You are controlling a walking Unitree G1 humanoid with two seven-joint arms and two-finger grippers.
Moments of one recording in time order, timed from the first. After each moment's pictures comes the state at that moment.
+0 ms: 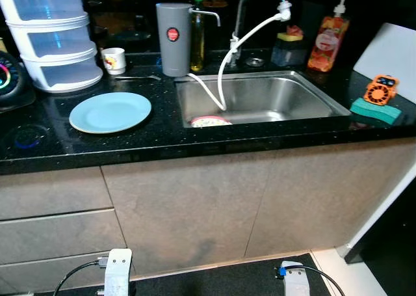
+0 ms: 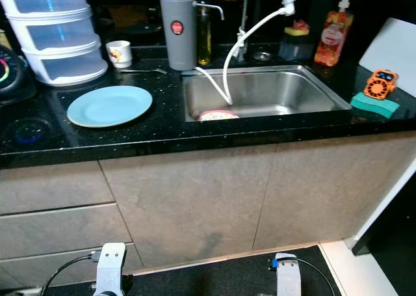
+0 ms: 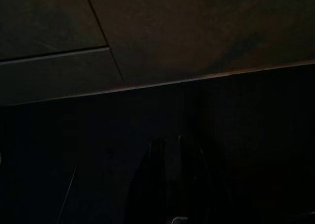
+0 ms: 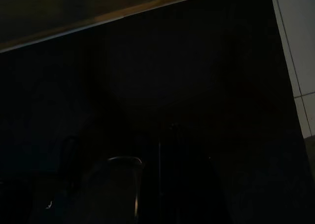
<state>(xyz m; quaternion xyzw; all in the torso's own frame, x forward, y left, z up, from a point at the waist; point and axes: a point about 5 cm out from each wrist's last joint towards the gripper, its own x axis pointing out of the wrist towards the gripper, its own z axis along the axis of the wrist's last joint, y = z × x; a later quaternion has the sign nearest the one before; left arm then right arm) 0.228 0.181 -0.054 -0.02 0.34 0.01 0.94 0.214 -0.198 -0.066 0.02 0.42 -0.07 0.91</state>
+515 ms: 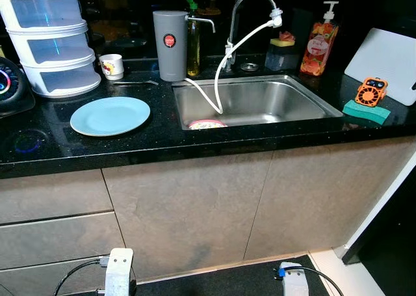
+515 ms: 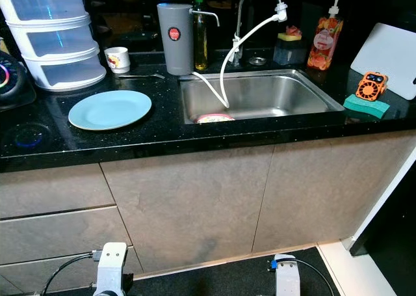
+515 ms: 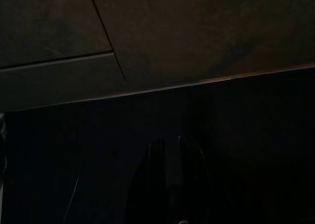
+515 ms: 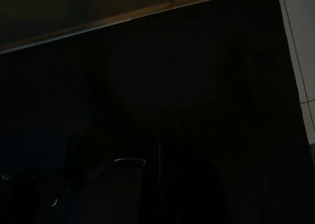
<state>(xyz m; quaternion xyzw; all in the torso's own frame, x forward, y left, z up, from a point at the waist) 0.230 0.179 -0.053 -0.01 0.33 0.00 0.94 0.214 -0.195 -0.067 0.03 0.42 -0.06 0.91</state>
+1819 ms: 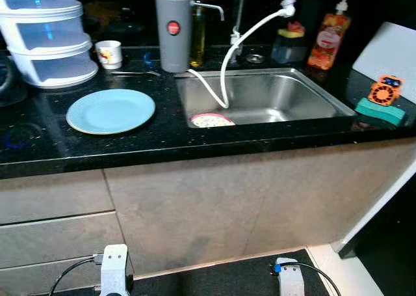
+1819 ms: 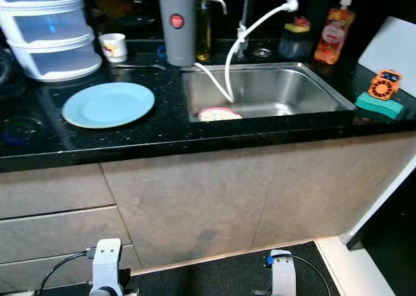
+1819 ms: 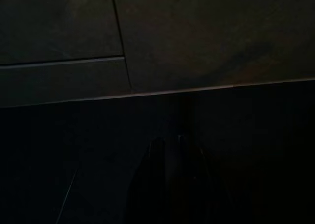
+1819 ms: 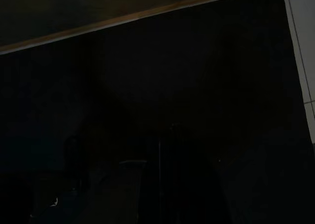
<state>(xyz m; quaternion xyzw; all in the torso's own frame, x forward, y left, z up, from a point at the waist) 0.234 0.182 -0.049 -0.04 0.32 0.02 0.95 0.221 -0.193 -0.063 0.03 0.41 -0.06 0.91</state>
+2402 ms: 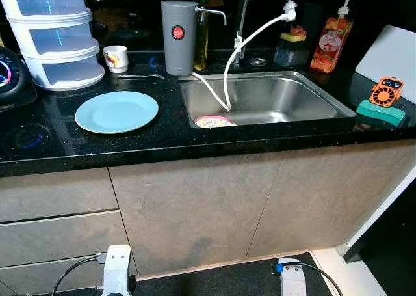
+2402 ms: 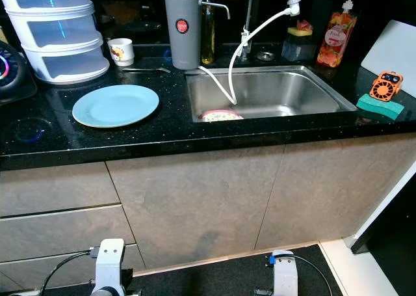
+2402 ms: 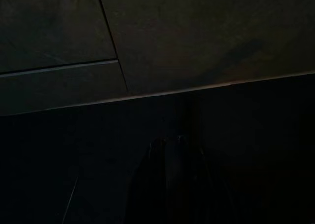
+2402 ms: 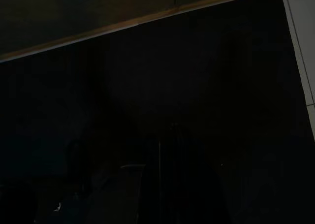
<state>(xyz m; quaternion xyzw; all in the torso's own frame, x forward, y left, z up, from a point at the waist) 0.235 0.178 -0.049 -0.03 0.32 0.00 0.95 0.222 -0.195 -0.062 0.03 0.40 -0.06 0.91</state>
